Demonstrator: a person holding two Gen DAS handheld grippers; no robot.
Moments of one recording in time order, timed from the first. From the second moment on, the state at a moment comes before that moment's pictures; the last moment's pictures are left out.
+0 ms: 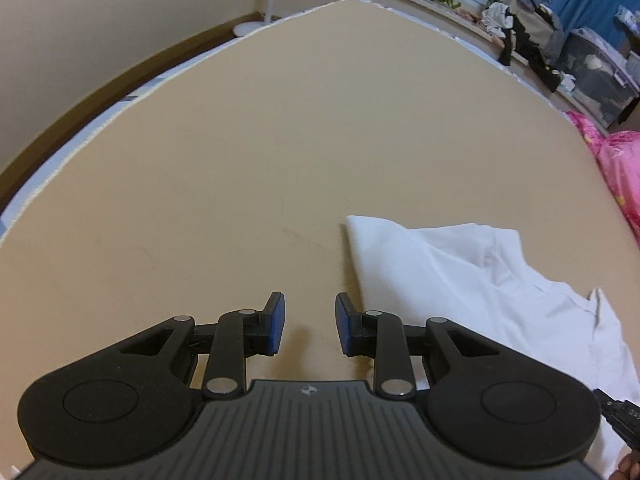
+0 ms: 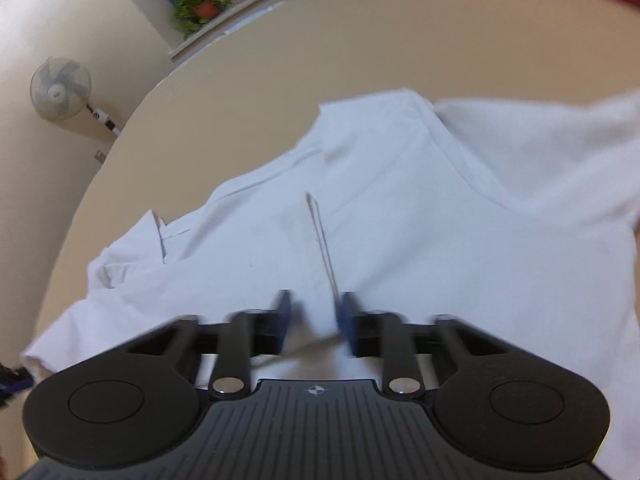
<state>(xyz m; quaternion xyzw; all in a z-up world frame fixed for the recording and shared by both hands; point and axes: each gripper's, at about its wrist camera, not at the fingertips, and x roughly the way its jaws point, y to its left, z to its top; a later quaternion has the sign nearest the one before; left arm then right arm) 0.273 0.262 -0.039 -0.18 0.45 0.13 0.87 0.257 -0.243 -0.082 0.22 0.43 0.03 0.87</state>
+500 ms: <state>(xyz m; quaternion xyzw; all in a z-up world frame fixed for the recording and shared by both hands) 0.294 0.183 -0.076 -0.11 0.47 0.01 0.87 0.237 -0.316 -0.022 0.17 0.35 -0.10 0.92</state>
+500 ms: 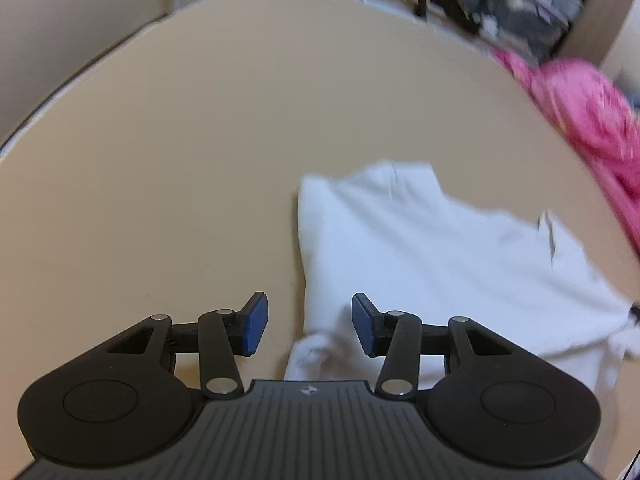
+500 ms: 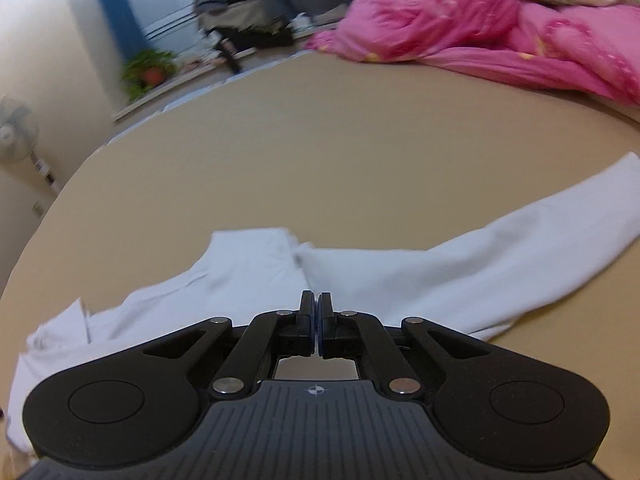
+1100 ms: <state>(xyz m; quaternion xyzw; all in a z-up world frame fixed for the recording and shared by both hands) 0.298 0.173 -0.098 -0.06 0.52 0.02 0.85 0.261 -0.307 -0.062 0.21 0.46 -0.07 0.86</state>
